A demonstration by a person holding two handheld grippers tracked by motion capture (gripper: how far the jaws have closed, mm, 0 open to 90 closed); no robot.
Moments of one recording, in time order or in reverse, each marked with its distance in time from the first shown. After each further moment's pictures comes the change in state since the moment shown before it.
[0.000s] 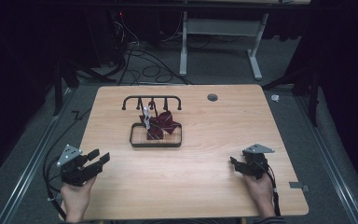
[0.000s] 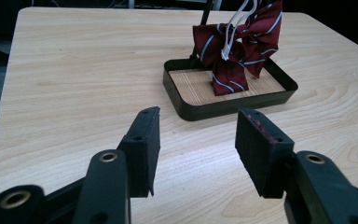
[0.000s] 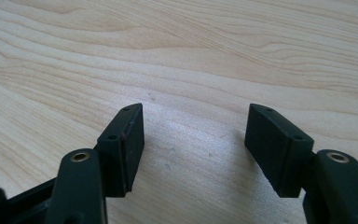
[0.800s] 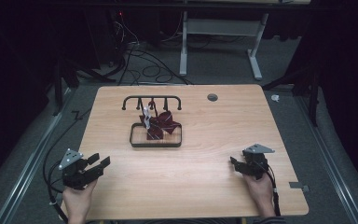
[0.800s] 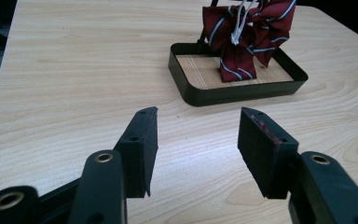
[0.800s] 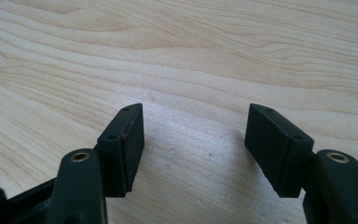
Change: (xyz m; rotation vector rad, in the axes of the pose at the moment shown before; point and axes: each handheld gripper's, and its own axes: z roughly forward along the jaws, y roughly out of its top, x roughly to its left) left arm 0.003 -0.015 0.005 0.025 0.019 -0.038; right arm 0.000 0.000 0.000 0.000 0.000 0.001
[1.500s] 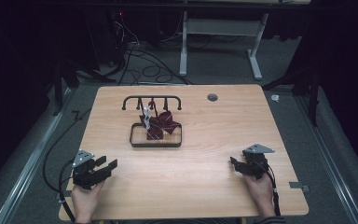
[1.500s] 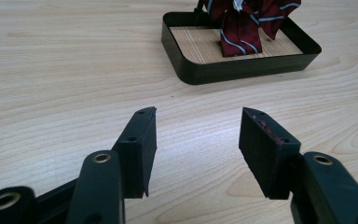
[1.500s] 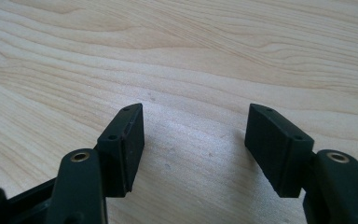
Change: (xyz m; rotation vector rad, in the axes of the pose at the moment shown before) left arm -0.007 -0.009 0.025 0.081 -0.003 0.020; right arm 0.000 0.000 0.000 0.000 0.001 0.000
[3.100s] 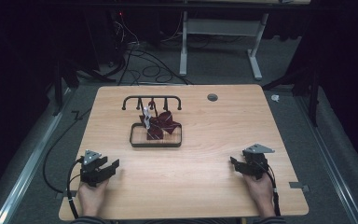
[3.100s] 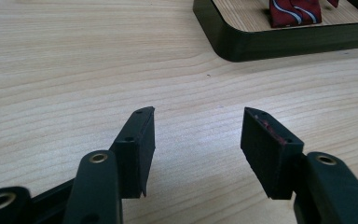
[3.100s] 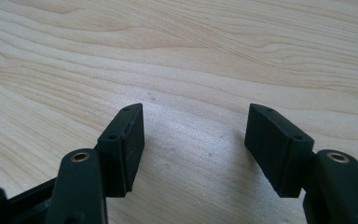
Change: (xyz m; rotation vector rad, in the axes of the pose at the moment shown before) left arm 0.012 -0.017 0.037 0.039 0.099 0.004; right arm 0.000 0.000 0.000 0.000 0.000 0.000
